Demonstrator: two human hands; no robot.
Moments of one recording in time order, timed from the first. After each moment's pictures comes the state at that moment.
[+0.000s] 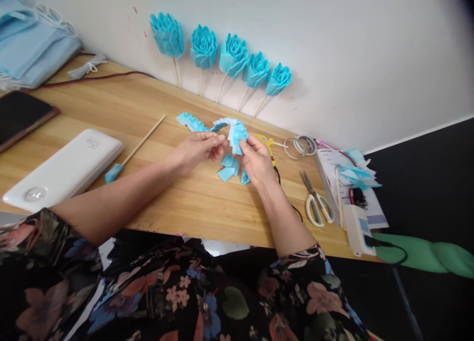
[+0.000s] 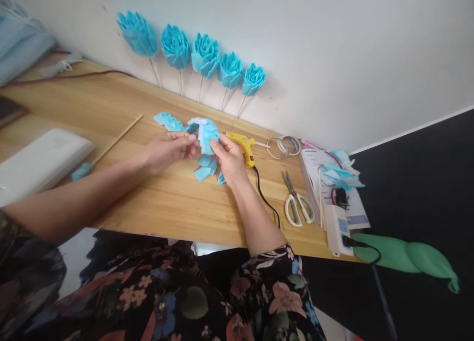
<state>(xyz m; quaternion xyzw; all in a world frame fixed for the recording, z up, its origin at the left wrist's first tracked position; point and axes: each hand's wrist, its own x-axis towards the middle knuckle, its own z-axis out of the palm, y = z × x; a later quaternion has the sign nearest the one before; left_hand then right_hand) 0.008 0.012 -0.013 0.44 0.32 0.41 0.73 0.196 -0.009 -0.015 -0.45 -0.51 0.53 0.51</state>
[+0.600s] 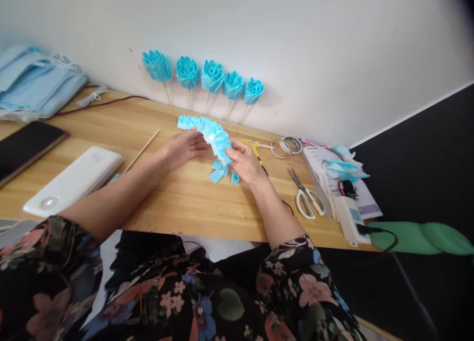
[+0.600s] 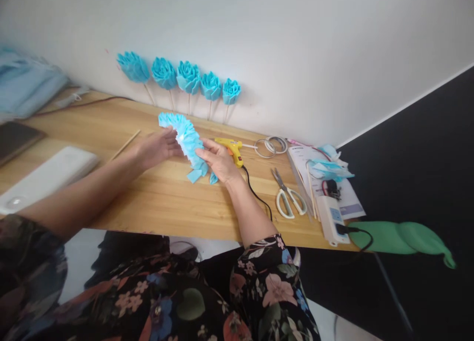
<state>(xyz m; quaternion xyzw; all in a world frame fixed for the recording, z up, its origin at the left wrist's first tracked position) -0.003 0.035 -0.010 0.39 0.38 0.42 0.72 0.201 -0.013 0.001 -0.38 -0.51 0.61 0.48</state>
